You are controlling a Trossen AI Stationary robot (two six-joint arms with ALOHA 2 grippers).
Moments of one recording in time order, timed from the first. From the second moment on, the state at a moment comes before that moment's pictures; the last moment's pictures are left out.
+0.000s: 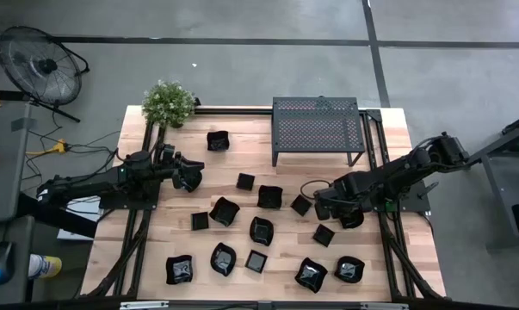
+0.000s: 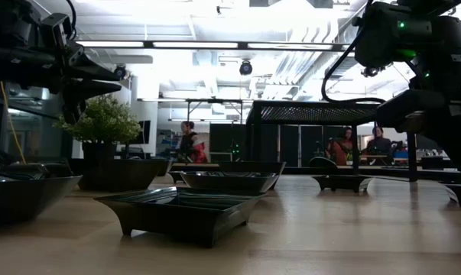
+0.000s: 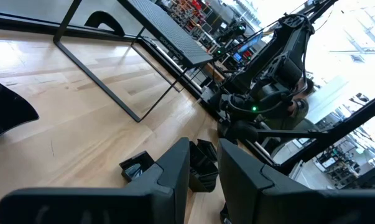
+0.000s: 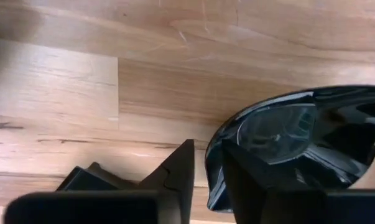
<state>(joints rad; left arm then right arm) 0.22 0.11 0.01 0.05 0.01 -0.72 0.22 1.42 0.67 -0.79 -0.23 1.65</state>
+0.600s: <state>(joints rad) 0.22 0.11 0.01 0.05 0.01 -0.72 0.22 1.46 0.67 -0.80 -0.22 1.63</state>
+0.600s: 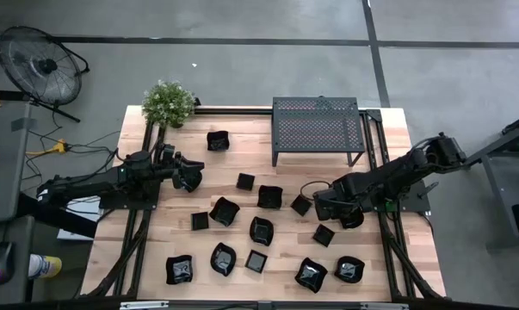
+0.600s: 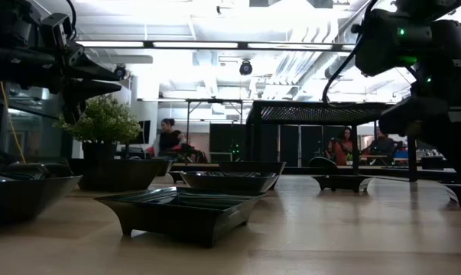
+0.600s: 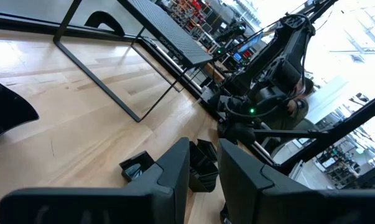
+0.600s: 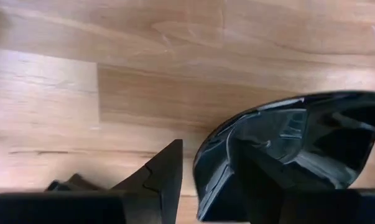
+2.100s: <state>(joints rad) 0.22 0.11 0.01 0.05 0.01 -0.72 0.22 1.45 0.69 -0.82 -0.27 1.61</state>
